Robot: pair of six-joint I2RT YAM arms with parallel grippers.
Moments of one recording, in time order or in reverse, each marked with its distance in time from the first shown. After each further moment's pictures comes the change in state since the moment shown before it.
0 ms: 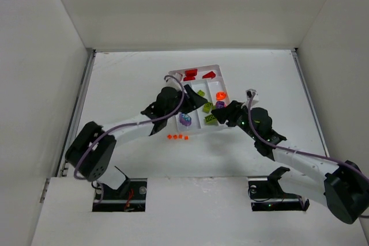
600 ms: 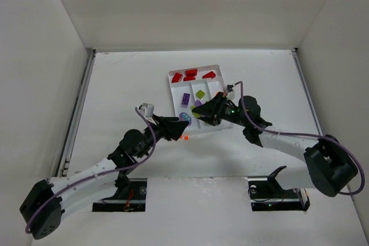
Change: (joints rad) left arm -0.137 -0.827 -0.656 0.233 -0.173 0.282; right arm 0.014 0.262 0.160 0.196 -0.485 0.579
